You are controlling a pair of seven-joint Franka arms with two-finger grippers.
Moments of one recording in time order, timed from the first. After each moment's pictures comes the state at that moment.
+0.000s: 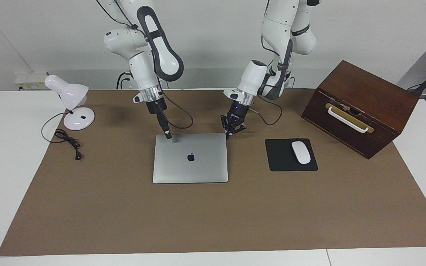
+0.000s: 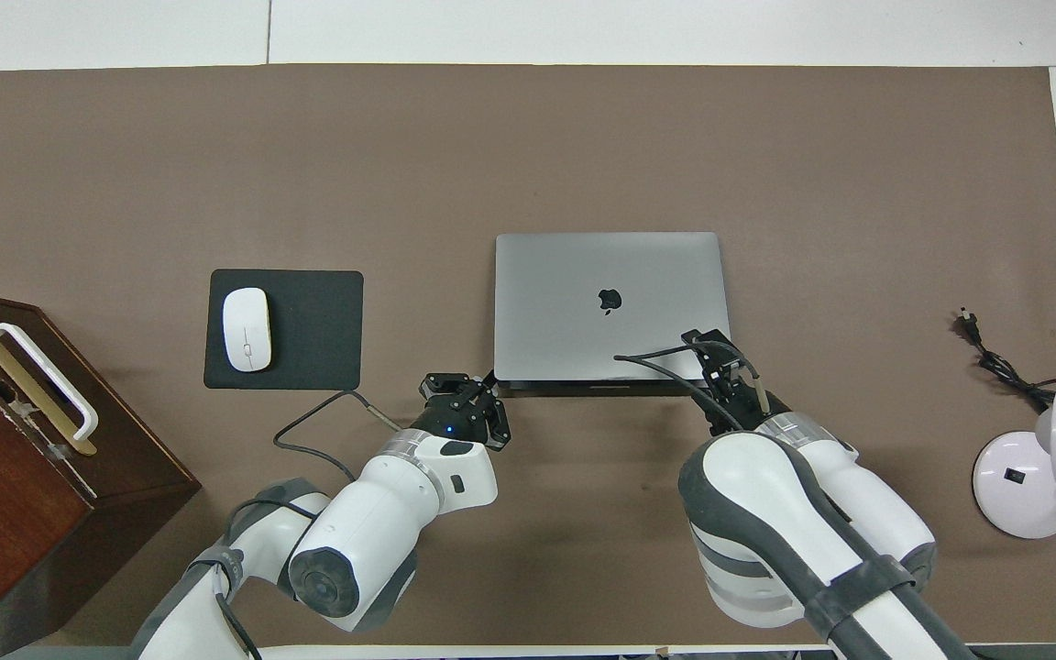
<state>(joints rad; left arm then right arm) -0.73 0.18 -0.02 -2.58 -0.11 3.49 0.14 0.45 -0.03 0.13 -2.49 1.75 3.22 0.03</state>
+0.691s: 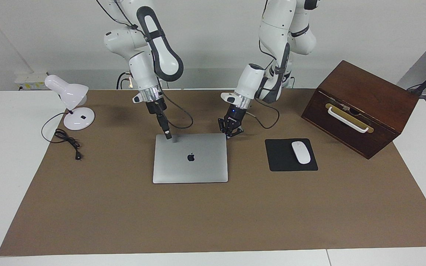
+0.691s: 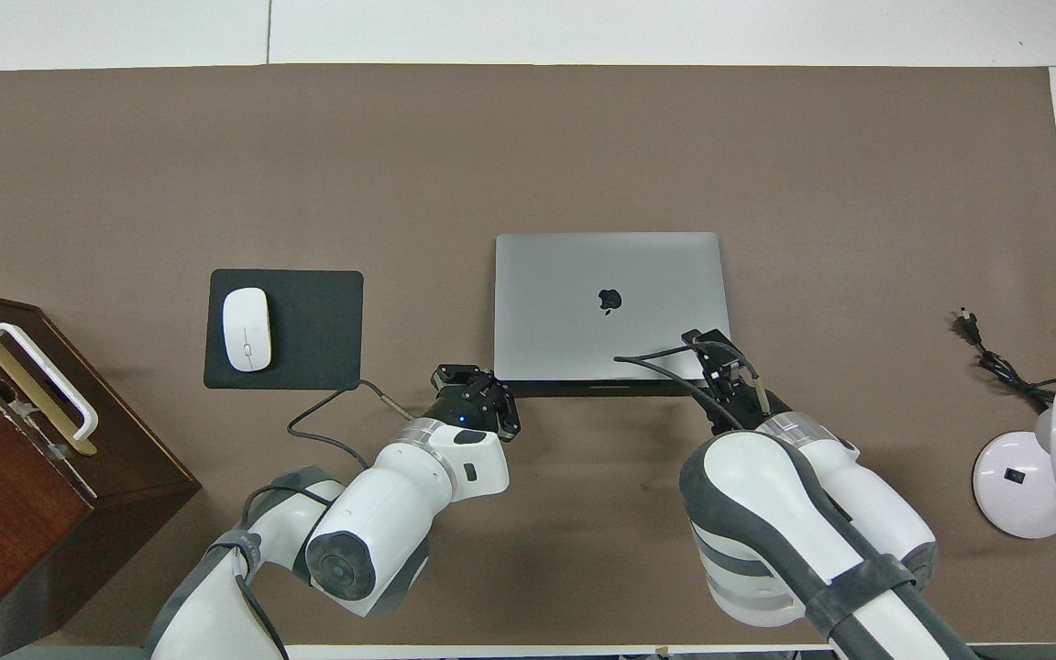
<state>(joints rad) -0.73 0.23 -0.02 -2.52 -0.11 3.49 0.15 0.45 -0.03 0.13 -2.49 1.75 3.22 0.01</state>
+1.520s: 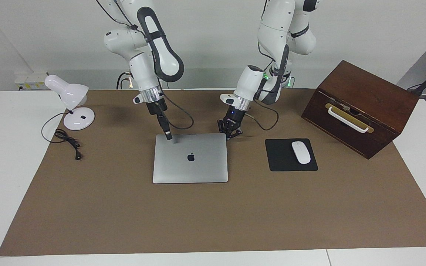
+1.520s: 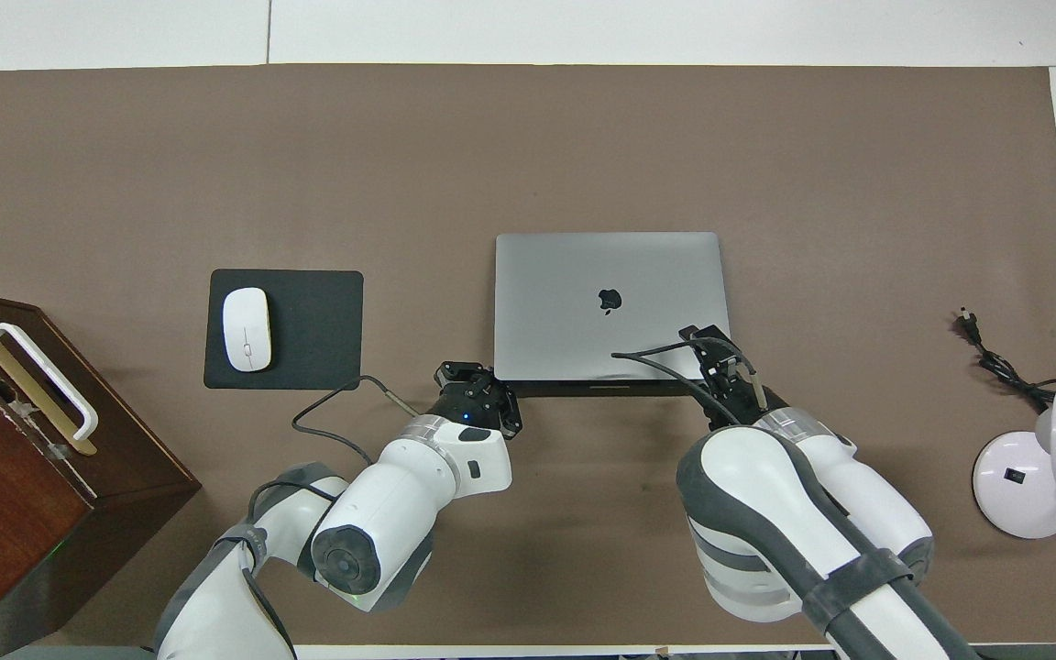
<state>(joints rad) -0.73 0.25 -0.02 -2.51 -0.11 3.49 0.18 0.45 -0.02 0.13 -2.47 1.75 3.22 0.01</state>
